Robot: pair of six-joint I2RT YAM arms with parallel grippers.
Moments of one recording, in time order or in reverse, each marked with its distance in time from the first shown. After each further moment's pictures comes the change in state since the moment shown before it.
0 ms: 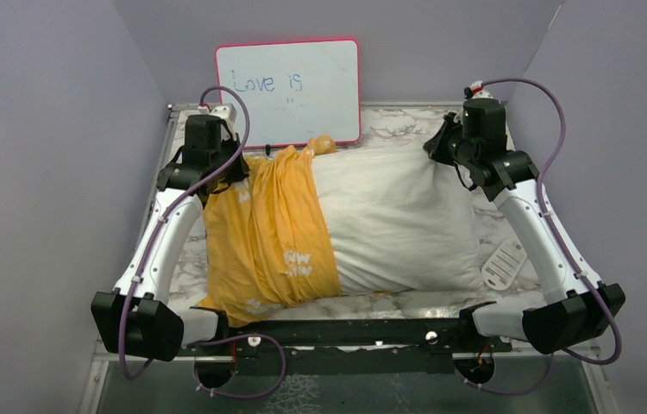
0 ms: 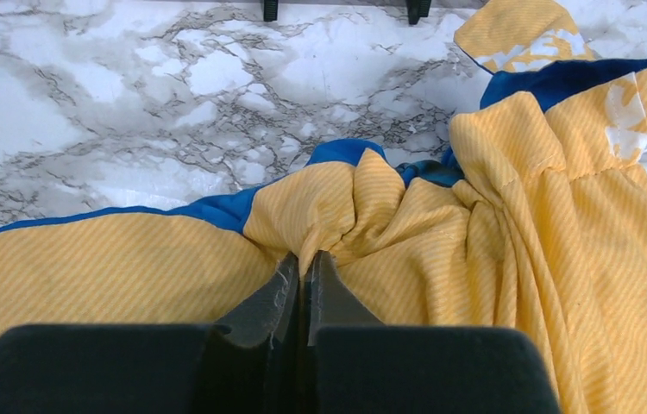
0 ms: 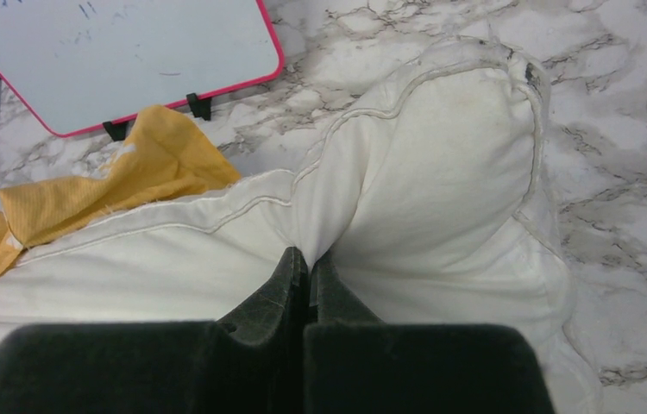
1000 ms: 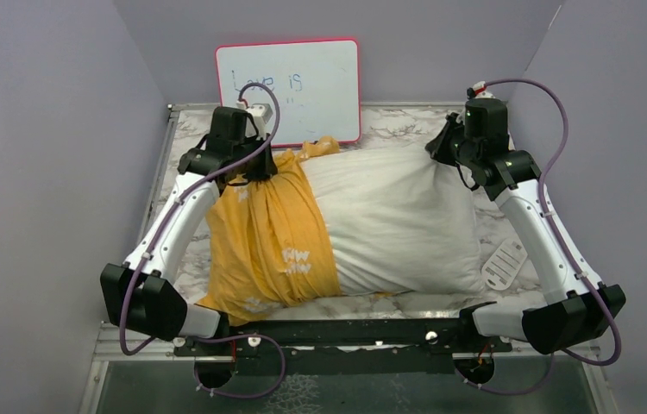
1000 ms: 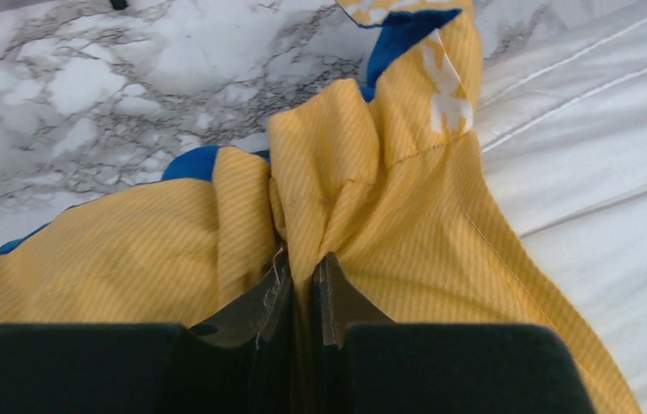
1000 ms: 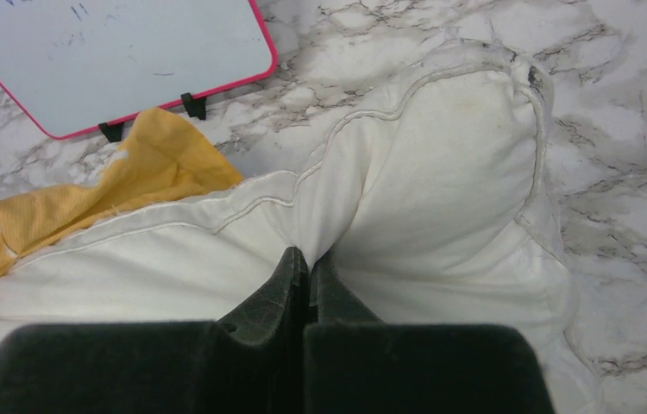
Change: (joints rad) left arm -0.143 0.143 0.110 -0.043 0.156 0.076; right arm -0.013 0.003 0.012 -0.022 -0.004 0.006
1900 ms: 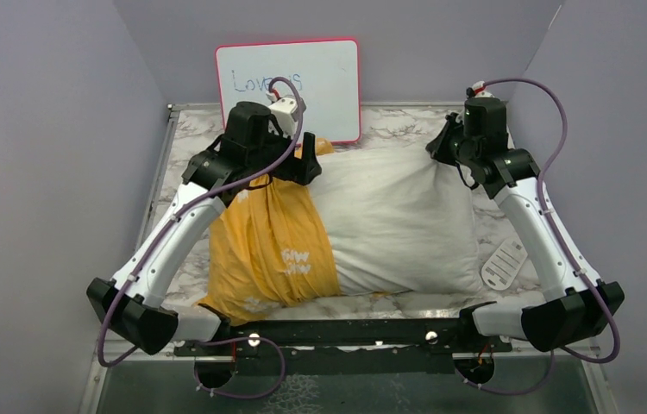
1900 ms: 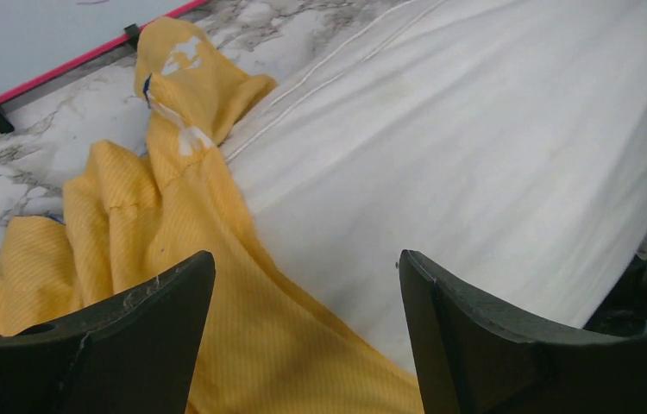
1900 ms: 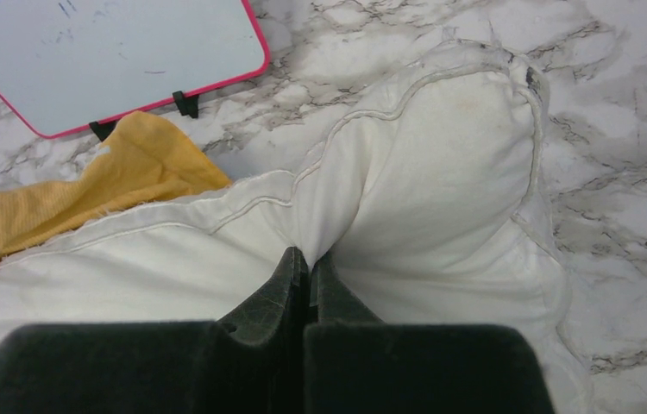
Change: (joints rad) left arm -0.216 -0.106 0.121 -0.013 0.038 -0.020; right arm -0.001 0.009 0.003 -0.006 0.002 0.002
